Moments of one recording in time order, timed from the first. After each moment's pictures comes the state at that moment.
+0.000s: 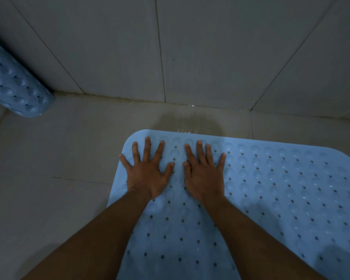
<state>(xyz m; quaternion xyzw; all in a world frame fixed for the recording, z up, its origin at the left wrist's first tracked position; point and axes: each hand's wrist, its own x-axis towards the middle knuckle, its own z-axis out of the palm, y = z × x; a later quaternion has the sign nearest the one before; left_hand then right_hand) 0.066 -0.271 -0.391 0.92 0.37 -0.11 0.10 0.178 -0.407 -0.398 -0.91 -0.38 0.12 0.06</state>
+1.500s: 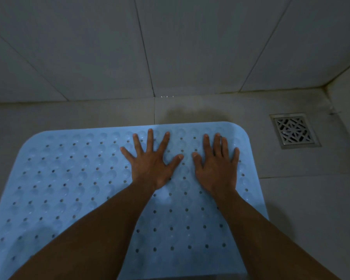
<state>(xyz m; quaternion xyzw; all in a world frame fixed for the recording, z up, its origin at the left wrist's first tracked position) 0.253 -0.505 -0.391 0.94 0.31 -0.10 0.09 0.343 -0.670 -0.402 -0.97 -0.24 0.08 0.06</state>
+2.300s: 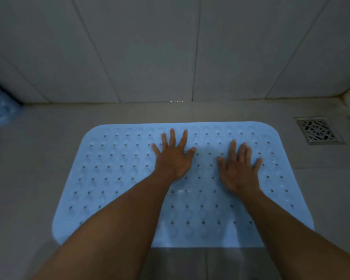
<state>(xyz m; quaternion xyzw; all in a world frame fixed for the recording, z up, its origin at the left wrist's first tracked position) 0.182 -0.462 -0.364 0.94 0.27 -0.07 0.21 0.266 -0.648 -0.383 -0.97 -0.19 0.12 0.07</state>
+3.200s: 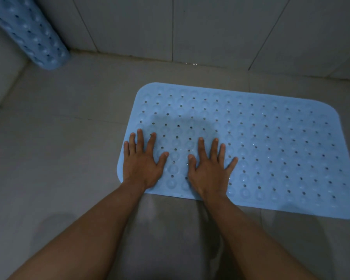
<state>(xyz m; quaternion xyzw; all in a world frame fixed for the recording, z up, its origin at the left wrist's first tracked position) -0.075 -0.352 -0.399 0.92 0.37 -0.02 0.12 0.035 -0.510 -0.393 -0.96 -0.26 0.12 0.06</state>
